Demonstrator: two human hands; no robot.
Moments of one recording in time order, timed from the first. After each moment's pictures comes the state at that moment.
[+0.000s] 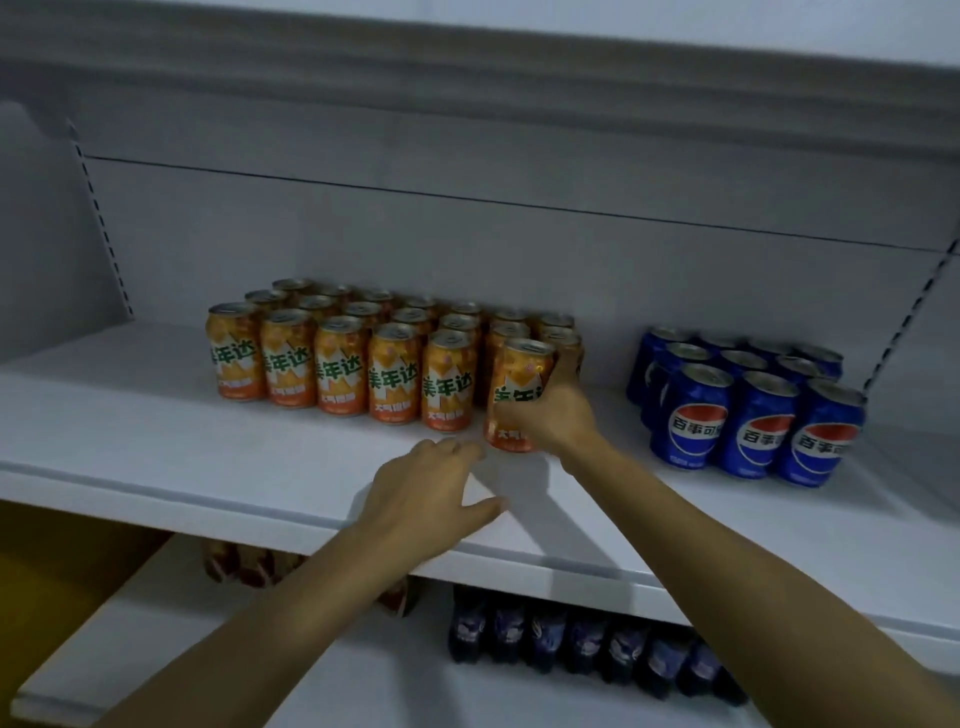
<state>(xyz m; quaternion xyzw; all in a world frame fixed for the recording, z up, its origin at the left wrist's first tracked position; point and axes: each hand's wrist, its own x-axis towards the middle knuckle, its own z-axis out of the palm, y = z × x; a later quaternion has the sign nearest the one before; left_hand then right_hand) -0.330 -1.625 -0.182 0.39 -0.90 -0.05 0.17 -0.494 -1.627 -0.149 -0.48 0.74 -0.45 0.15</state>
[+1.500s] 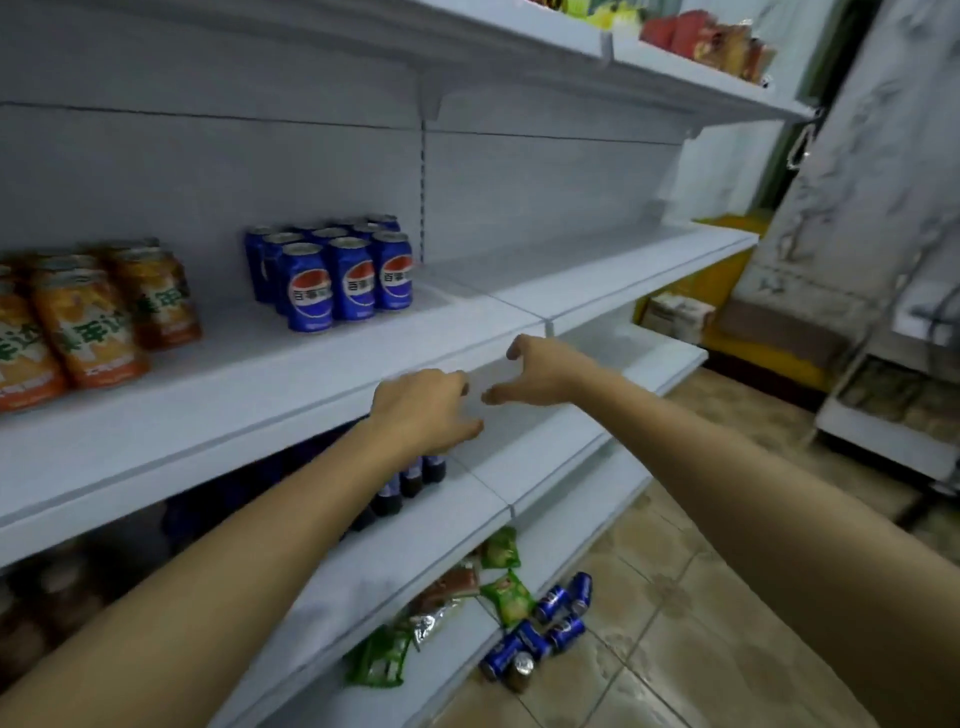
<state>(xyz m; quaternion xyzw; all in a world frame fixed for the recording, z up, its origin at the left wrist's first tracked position) -0.465 -1.430 -0.176 0.04 -1.00 -0.04 0.04 -0.534 -1.293 -0.142 -0.21 0.96 -0.14 0.08</state>
